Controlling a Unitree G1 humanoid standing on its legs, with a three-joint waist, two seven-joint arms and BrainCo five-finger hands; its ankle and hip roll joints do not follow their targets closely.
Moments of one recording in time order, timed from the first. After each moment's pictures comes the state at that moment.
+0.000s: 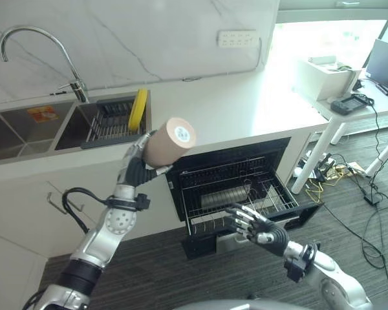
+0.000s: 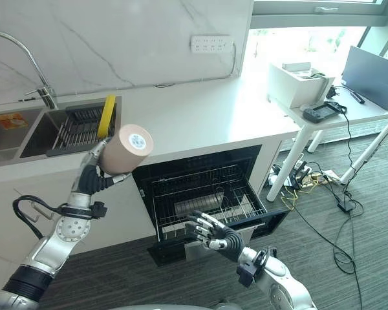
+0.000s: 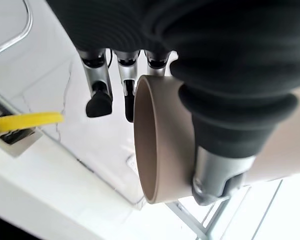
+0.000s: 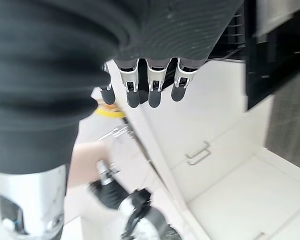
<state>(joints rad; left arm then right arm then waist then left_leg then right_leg) -0.09 0.59 -0.24 0.11 0.25 -0.28 0.40 0.15 -0.45 0.30 -0.07 0.75 0.13 0.62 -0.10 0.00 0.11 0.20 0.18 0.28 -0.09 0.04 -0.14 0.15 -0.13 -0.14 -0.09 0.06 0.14</state>
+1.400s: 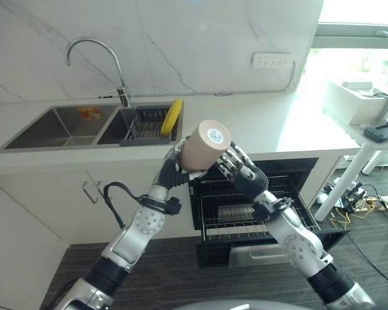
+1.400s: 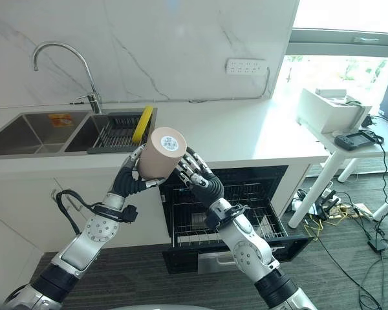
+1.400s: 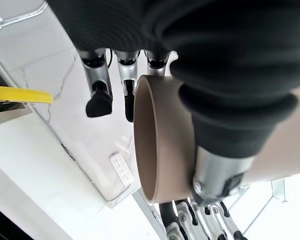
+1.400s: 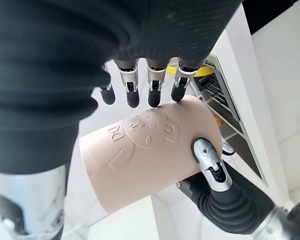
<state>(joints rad) -0.14 0.49 -0.39 -0.03 0.10 -0.19 0.31 -0.16 -0.32 0.46 -0.09 1.04 -0.04 0.13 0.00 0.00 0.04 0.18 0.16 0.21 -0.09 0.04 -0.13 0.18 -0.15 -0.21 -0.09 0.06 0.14</state>
